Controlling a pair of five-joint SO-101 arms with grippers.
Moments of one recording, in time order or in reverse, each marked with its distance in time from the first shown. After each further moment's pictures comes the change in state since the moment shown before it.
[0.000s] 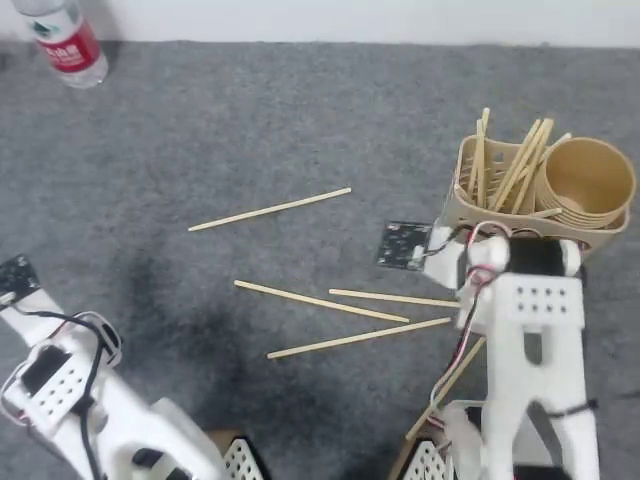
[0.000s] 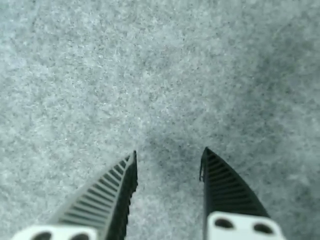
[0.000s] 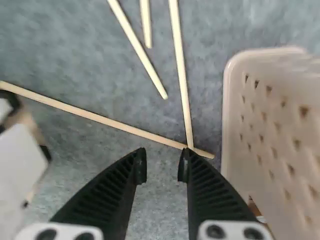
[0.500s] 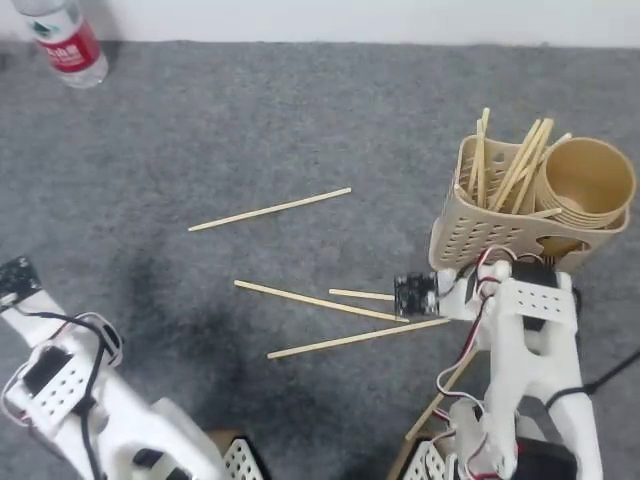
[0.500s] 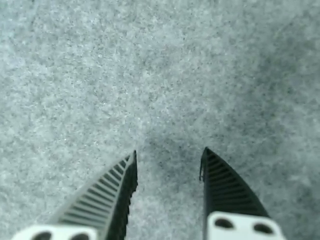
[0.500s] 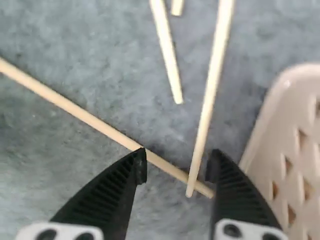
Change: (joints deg) left arm 0.0 0.0 0.8 -1.1 0.0; right arm 5.2 5.3 19.5 -24.5 24.6
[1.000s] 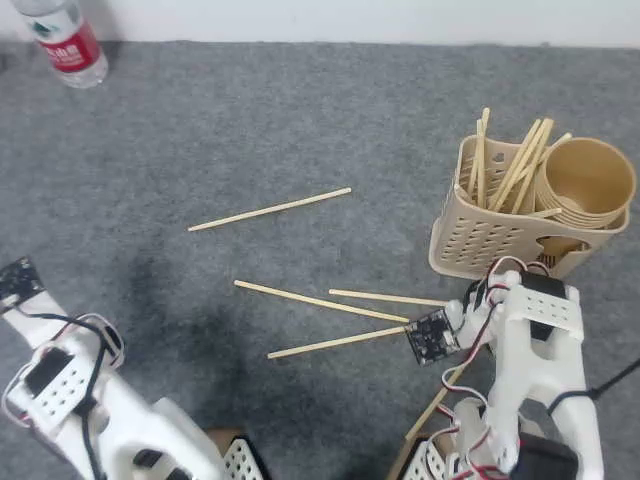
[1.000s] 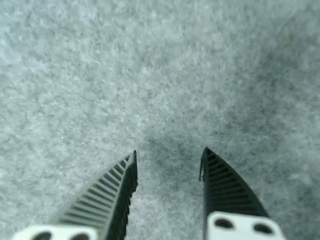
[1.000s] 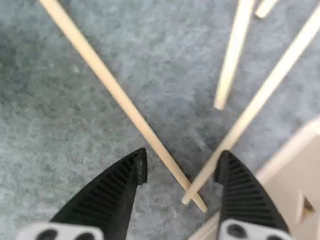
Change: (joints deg) left arm 0.0 0.0 0.7 -0.2 0.0; right arm 5.0 2.5 4.0 -6.1 23.6
